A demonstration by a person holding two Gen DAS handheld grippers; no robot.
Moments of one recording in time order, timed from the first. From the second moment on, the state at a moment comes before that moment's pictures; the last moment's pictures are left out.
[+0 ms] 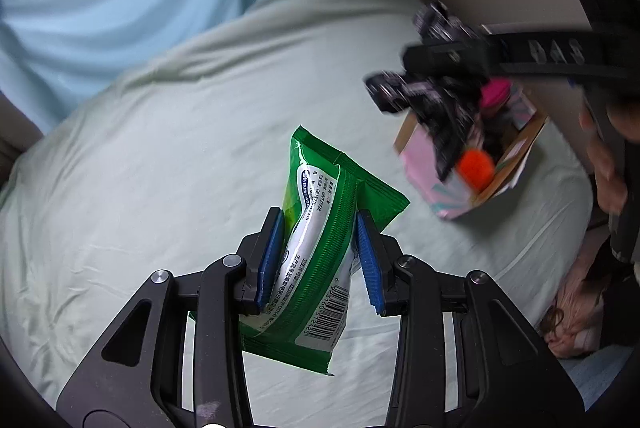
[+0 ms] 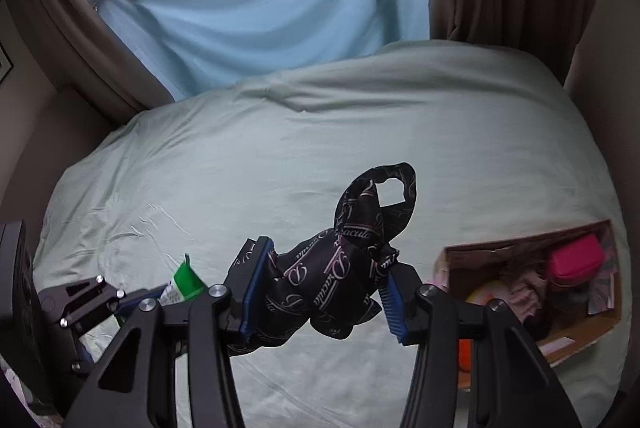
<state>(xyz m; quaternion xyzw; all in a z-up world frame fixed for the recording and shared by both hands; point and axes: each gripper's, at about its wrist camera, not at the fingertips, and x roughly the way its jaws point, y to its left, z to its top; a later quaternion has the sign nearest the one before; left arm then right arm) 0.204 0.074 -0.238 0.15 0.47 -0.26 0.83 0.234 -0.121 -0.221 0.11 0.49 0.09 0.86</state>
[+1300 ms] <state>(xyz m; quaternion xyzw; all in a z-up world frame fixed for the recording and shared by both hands) 0.255 -0.223 -0.304 0.03 0.59 -0.16 0.79 0.206 -0.393 -0.301 0.05 0.54 0.12 0.83</state>
